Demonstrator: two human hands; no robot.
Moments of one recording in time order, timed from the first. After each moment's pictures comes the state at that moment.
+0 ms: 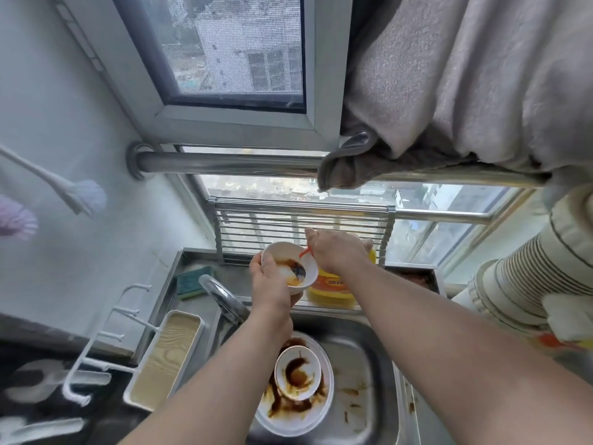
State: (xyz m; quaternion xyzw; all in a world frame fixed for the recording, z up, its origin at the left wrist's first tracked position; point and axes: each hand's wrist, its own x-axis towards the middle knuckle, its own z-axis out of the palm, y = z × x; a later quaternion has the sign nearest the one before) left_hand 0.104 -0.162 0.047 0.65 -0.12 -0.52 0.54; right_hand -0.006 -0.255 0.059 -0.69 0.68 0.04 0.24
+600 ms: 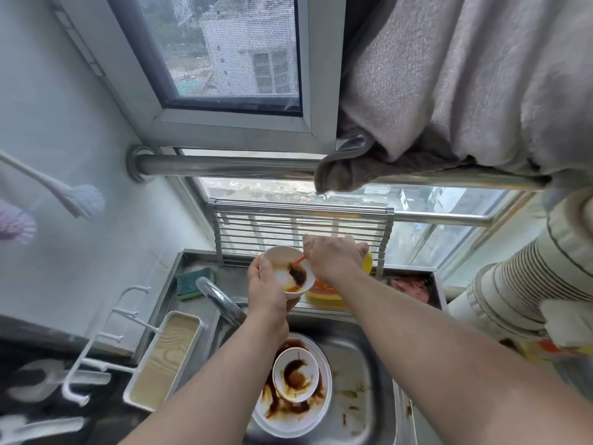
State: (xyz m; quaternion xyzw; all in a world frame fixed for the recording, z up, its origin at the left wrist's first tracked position) left_hand 0.101 -0.160 0.051 0.65 -0.10 -0.52 0.54; right_hand -0.003 -0.253 0.045 -0.69 0.69 0.04 0.21
